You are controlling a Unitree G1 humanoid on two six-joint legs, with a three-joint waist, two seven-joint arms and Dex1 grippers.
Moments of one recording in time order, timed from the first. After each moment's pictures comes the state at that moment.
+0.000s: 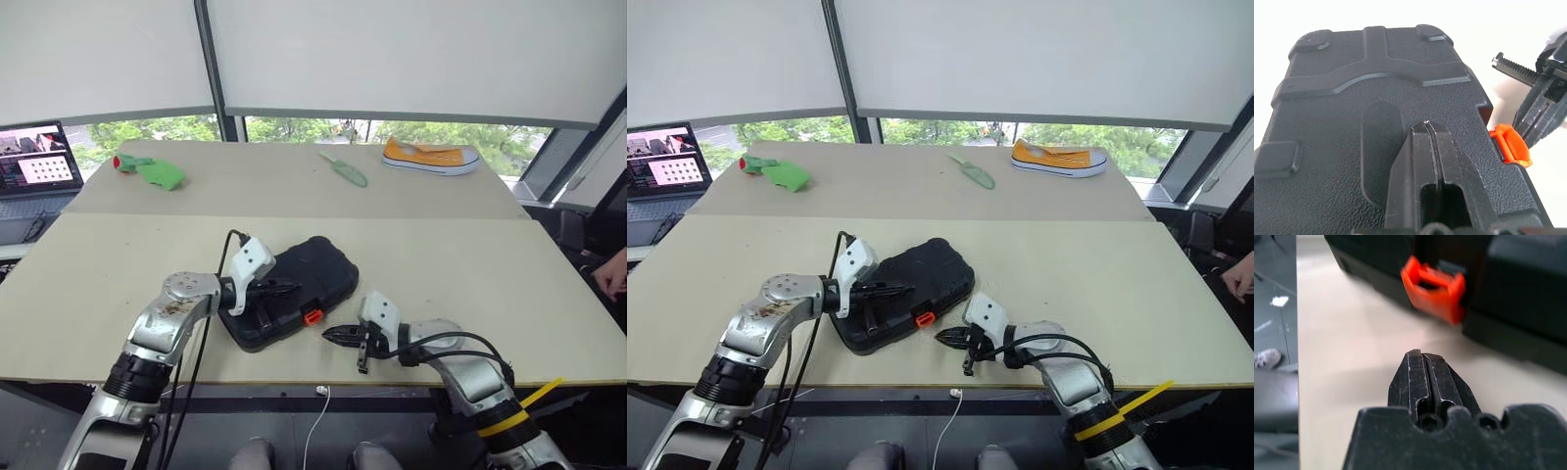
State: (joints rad) left arm -0.47 0.54 -0.16 -0.03 -0.28 0.55 -0.94; right arm -0.29 -0.39 0.30 -0.05 0.18 0.31 0.91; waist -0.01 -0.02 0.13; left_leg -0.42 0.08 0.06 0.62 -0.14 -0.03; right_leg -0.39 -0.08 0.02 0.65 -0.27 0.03
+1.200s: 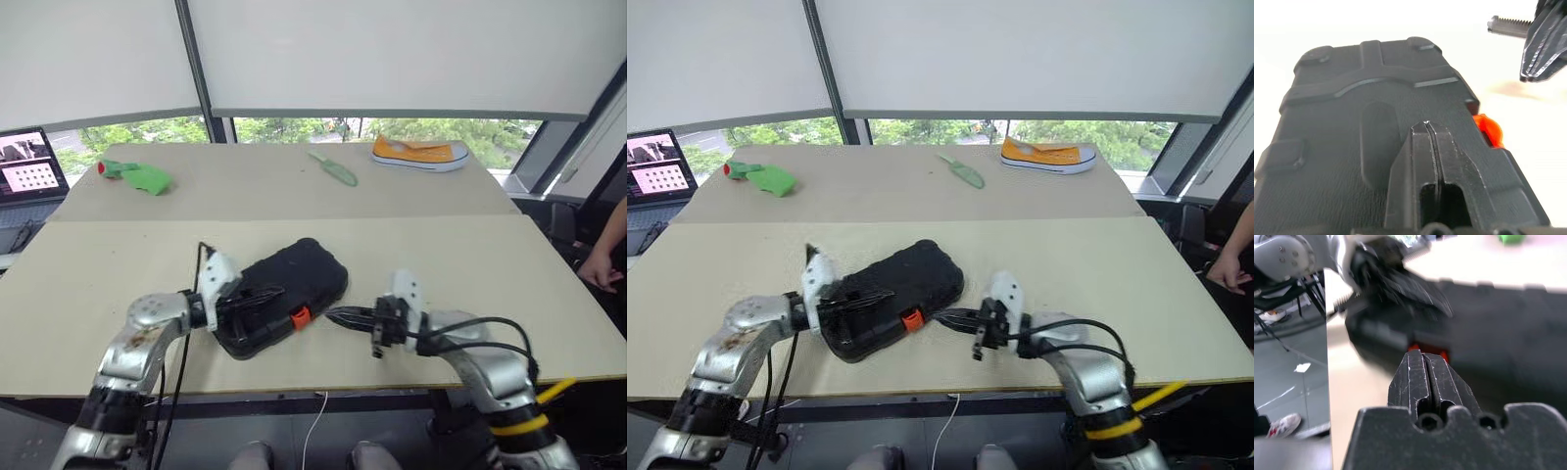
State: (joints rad) left arm -0.23 0.58 0.06 -0.03 -0.42 0.24 -1.05; right arm -0.22 -0.51 0.10 -0.21 0.41 0.39 1.01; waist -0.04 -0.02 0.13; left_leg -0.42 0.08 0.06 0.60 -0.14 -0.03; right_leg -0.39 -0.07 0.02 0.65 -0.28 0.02
